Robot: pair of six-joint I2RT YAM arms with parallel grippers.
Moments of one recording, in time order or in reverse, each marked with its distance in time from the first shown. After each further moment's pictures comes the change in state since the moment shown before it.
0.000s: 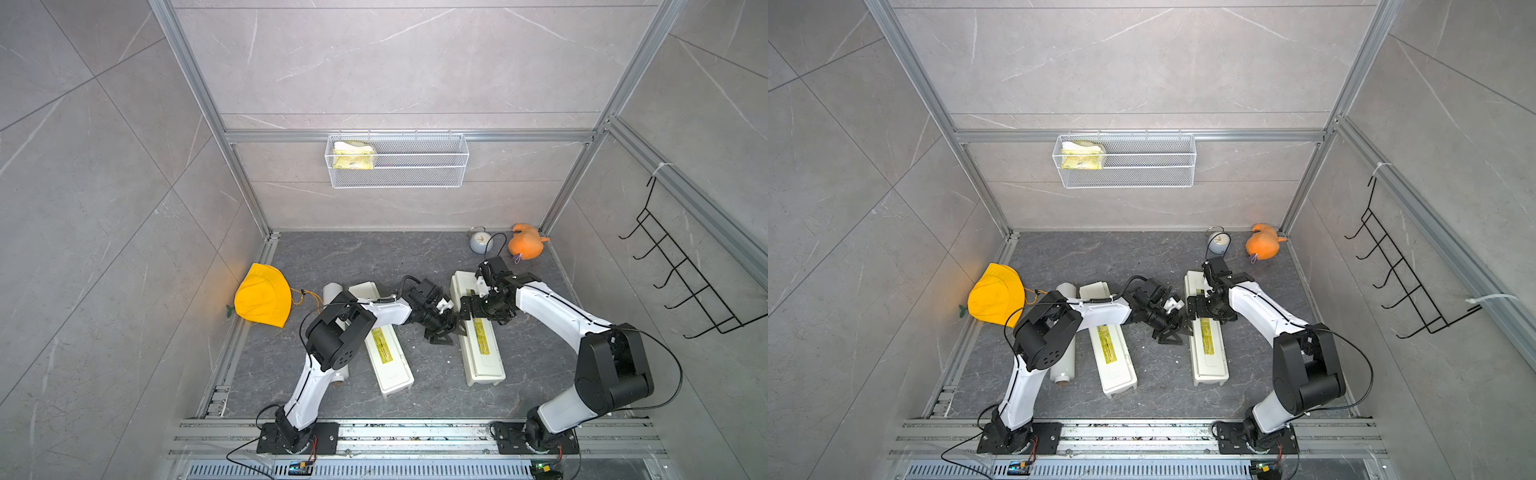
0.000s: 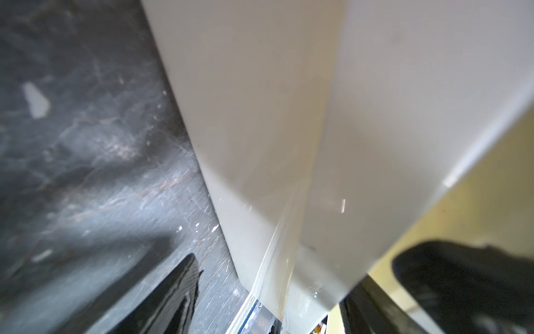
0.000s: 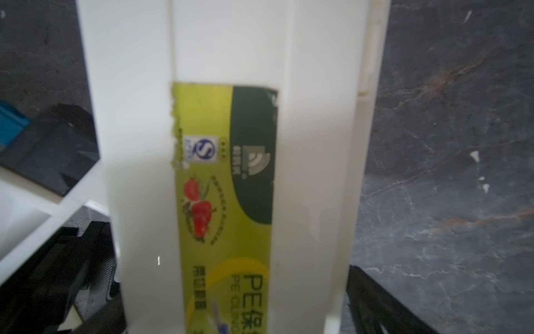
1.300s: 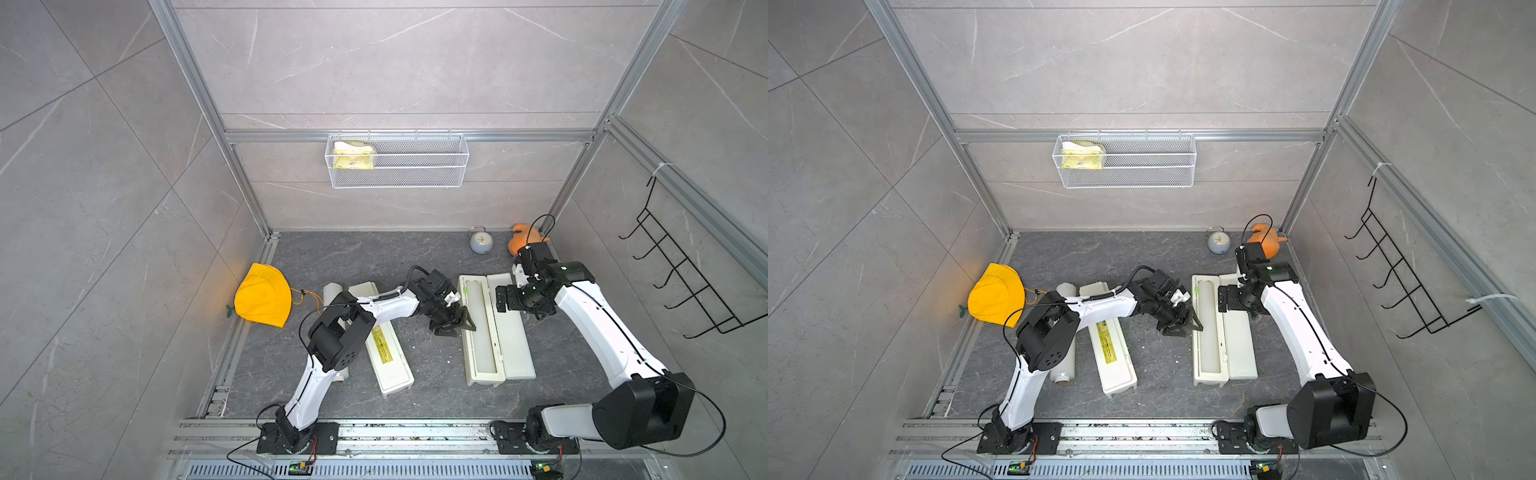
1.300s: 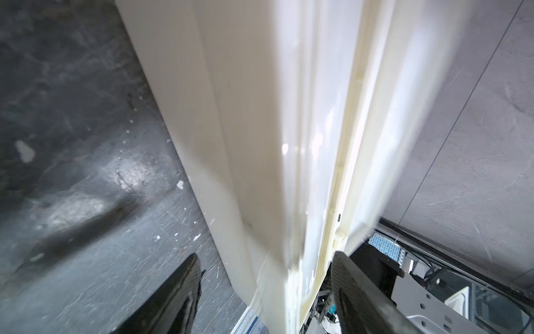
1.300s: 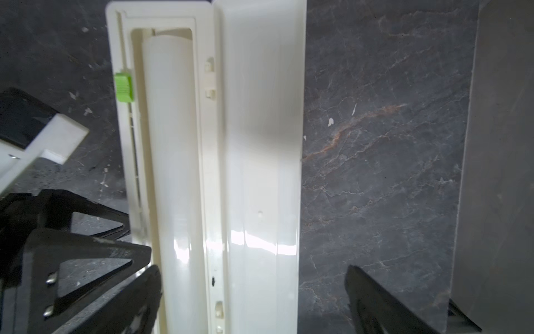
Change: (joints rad) left arm -0.008 -0.011 0.188 -0.234 -0.114 0.106; right arm -0.166 -0.228 0.180 -0.343 0.119 -0.079
